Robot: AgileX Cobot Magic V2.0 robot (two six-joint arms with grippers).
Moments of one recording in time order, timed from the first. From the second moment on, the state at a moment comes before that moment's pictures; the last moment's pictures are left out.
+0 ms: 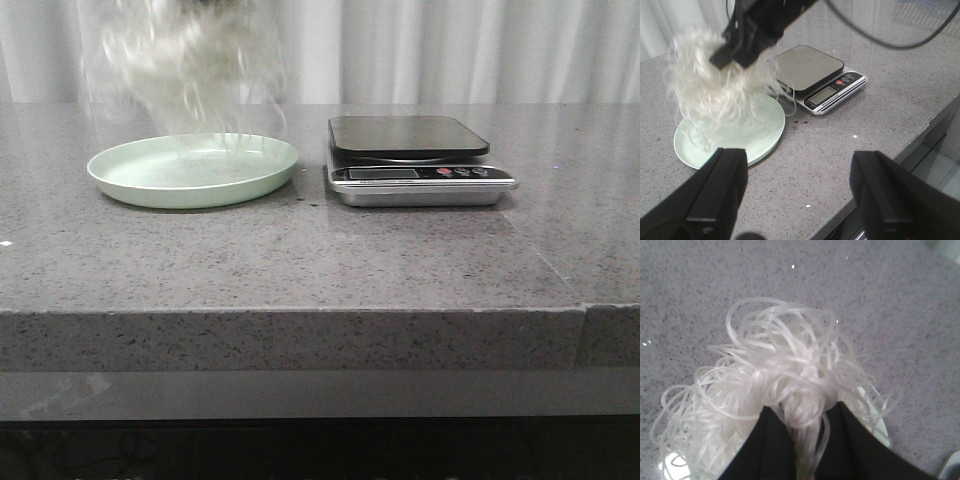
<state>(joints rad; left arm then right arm) -0.70 0.59 -0.72 0.04 0.55 0.06 0.66 1.94 -1.85 0.09 0.56 -0.13</state>
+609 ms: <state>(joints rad) -0.70 0.59 -0.72 0.04 0.55 0.06 0.66 1.96 -1.85 0.09 0.59 -0.13</state>
